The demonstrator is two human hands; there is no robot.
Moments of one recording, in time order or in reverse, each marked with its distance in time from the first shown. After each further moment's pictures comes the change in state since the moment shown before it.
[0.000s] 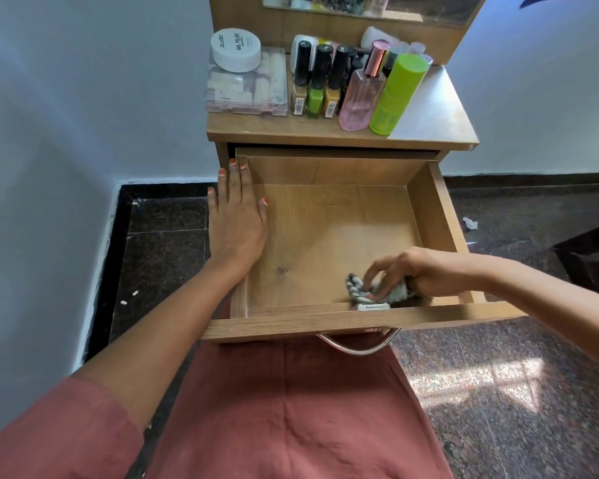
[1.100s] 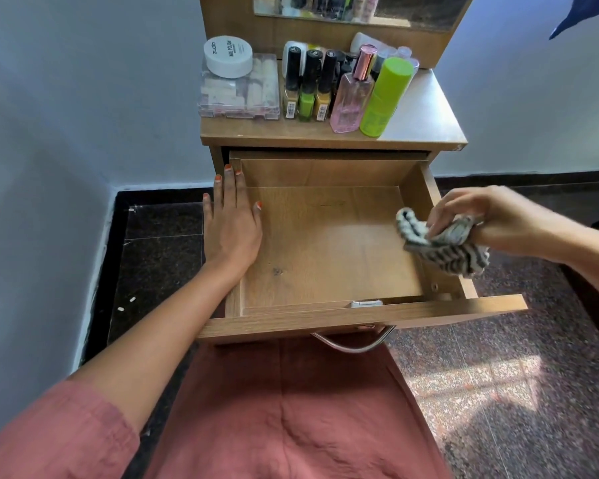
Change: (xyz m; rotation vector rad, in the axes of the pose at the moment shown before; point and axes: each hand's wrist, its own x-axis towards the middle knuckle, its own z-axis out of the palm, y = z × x) left_hand -0.004 0.002 -0.001 -0.008 0.006 -0.003; right_hand -0.064 -0.014 -0.046 0.025 0.517 0.265
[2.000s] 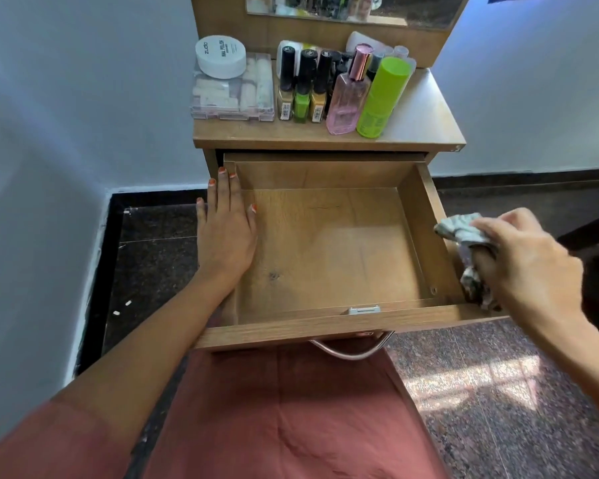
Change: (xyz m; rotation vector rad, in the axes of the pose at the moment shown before) left_hand 0.000 -0.002 0.001 0.002 0.007 0.003; right_hand -0.037 -0.003 0.050 -0.422 0.572 0.450
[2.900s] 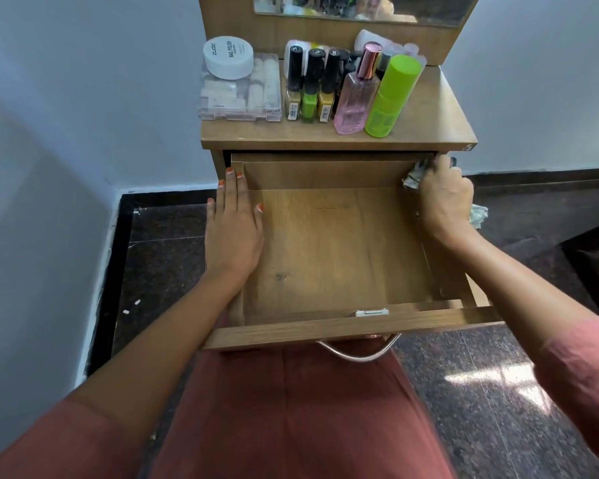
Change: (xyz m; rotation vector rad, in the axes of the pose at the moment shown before) left_hand -0.001 0.001 -0.003 -0.026 -0.002 0.014; right_hand 0.110 -0.050 0.080 -0.168 0.002 -0.061
